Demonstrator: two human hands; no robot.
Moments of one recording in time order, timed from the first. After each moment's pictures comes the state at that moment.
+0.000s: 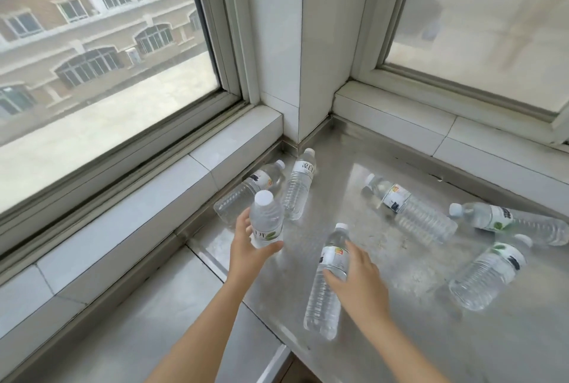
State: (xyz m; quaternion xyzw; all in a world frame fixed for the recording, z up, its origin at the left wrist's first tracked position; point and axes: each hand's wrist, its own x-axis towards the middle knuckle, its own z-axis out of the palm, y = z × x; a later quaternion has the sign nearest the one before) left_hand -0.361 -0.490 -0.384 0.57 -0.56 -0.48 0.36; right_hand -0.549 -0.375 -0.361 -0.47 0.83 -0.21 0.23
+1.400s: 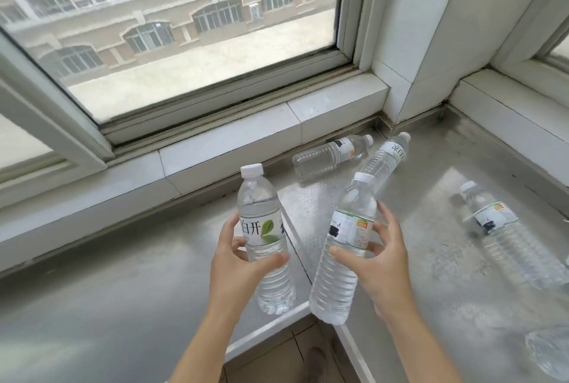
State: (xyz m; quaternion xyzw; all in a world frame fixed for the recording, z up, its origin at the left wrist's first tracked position) left_hand -0.290 -0.337 -0.305 0.72 -0.36 -0.41 0.43; right_hand -0.500 -0.372 -0.308 -0.44 0.57 -0.47 0.51
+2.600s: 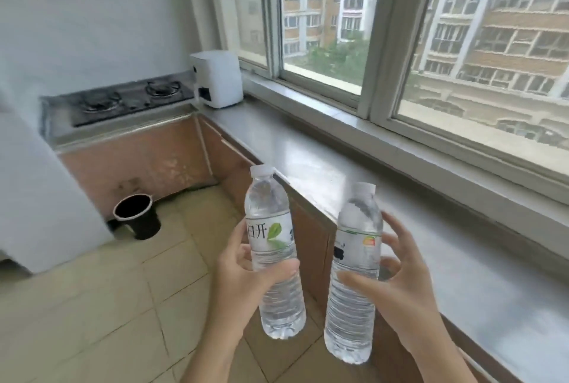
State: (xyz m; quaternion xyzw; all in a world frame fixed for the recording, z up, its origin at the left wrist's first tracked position) left_hand -0.124 0.321 -0.206 0.75 0.07 0.03 0.66; right_hand -0.148 0.104 -0.199 -0.77 0.04 -0.13 0.63
